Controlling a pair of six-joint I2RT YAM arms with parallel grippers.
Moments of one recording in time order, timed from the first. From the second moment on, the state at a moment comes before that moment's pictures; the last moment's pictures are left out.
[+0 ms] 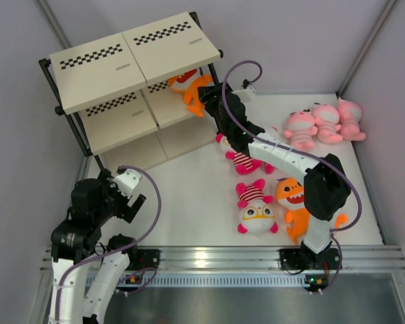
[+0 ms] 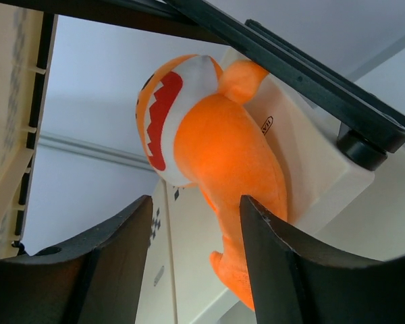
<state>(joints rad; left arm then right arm) -0.14 0.46 0.94 -1.09 0.14 0.50 0.73 1.81 1.50 0.28 0.49 1.10</state>
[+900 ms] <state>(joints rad) -0.14 0.46 0.85 -1.13 0.14 0.49 0.48 1.00 0.93 -0.92 0.38 0.81</state>
